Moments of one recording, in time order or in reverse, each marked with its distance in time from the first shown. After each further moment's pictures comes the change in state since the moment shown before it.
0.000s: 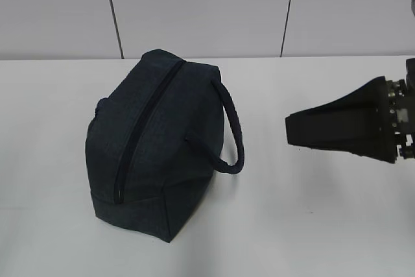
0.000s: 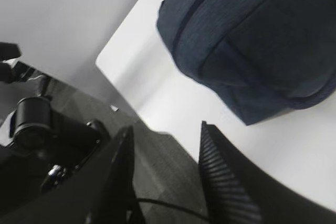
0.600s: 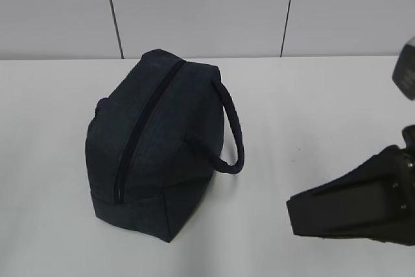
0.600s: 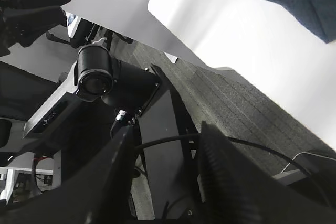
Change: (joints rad) left arm 0.000 0.000 0.000 0.000 0.000 0.000; right arm -0.003 0.000 0.104 0.000 -0.242 0.098
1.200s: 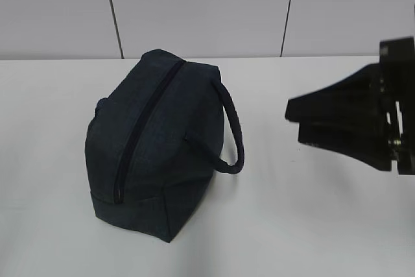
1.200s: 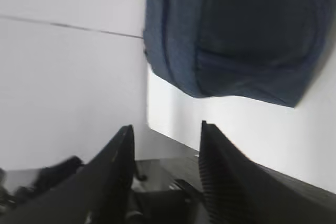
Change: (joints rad) left arm 0.000 0.000 0.000 0.000 0.000 0.000; right arm 0.000 0.000 -0.047 0.142 0.328 0.400
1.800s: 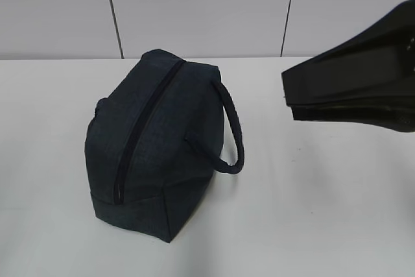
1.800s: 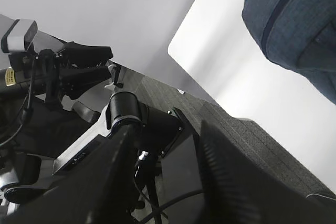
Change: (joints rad) left arm 0.000 0.000 0.000 -0.008 -0.001 0.000; right arm 0.004 0.004 -0.219 -0.144 -0.342 -0.189
